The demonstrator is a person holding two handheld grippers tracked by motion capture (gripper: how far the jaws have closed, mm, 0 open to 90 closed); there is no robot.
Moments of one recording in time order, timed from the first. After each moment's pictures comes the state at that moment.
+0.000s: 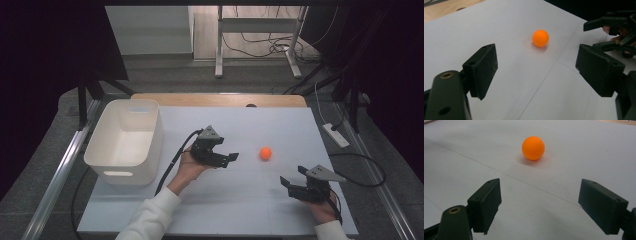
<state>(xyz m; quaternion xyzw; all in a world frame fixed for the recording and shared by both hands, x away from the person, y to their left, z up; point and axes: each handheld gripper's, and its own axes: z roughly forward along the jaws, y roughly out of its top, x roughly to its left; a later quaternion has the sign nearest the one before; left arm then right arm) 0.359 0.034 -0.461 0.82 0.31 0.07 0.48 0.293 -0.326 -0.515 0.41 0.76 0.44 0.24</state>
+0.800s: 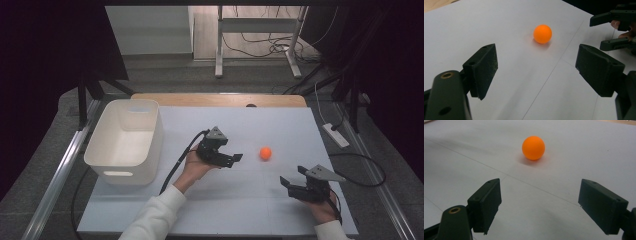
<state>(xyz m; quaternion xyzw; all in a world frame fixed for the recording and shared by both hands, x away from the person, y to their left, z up) 0.367 0.018 -0.470 0.83 0.31 0.07 0.46 0.293 -0.326 -0.515 0.41 0.76 0.44 0.24</state>
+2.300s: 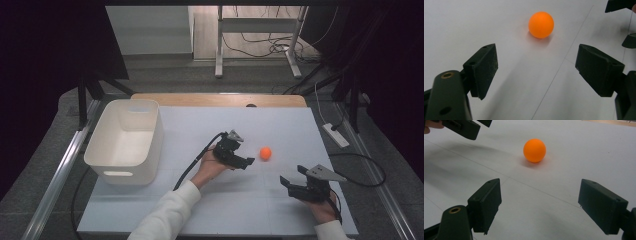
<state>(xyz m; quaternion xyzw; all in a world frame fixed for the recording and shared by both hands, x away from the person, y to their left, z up) 0.390 -0.030 -0.498 0.85 0.31 0.04 0.42 0.293 -0.326 -0.514 0.41 0.76 0.44 0.24</state>
